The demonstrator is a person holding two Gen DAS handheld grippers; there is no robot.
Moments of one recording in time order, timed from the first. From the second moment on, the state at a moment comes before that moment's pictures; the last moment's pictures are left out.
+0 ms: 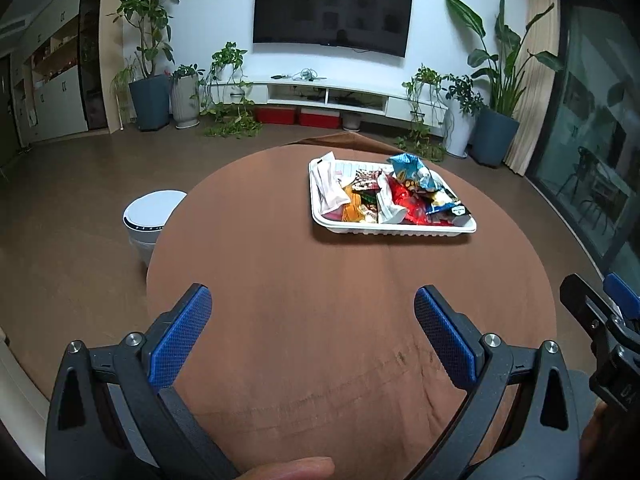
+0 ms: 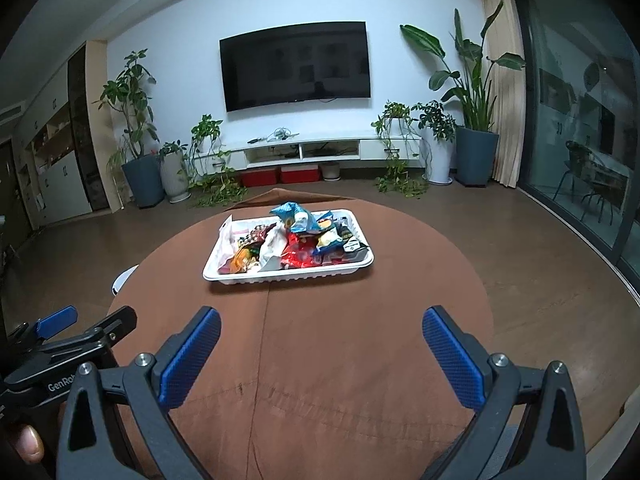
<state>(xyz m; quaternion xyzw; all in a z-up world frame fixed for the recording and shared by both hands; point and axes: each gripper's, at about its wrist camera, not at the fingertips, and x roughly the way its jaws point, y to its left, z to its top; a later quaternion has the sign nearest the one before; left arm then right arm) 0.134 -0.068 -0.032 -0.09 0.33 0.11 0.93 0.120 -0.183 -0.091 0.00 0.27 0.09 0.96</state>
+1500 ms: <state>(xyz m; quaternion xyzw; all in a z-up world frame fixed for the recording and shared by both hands) 0.141 -0.075 -0.041 -0.08 0.34 0.09 0.93 0.119 -0.181 -0.100 -0.01 0.28 0.09 0.95</state>
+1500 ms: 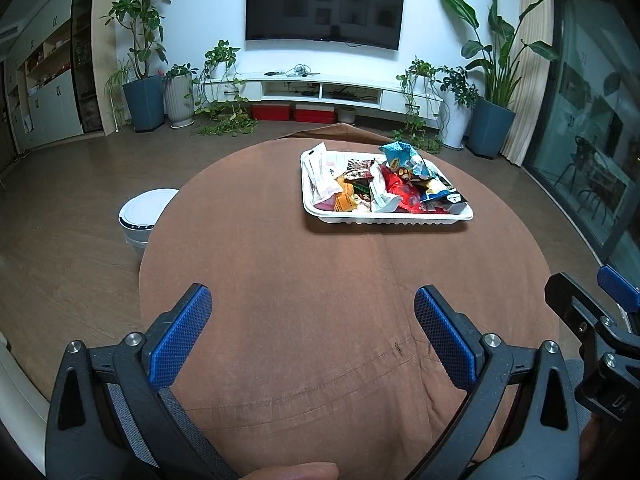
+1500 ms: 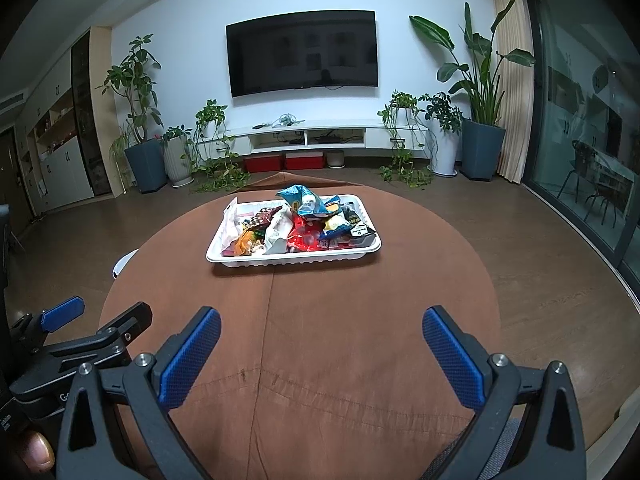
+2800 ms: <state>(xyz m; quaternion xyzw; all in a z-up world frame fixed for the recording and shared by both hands) 0.143 -0.075 -0.045 -0.08 0.34 0.09 0.93 0.115 -0.185 -0.104 -0.01 0.29 0.09 0.95</state>
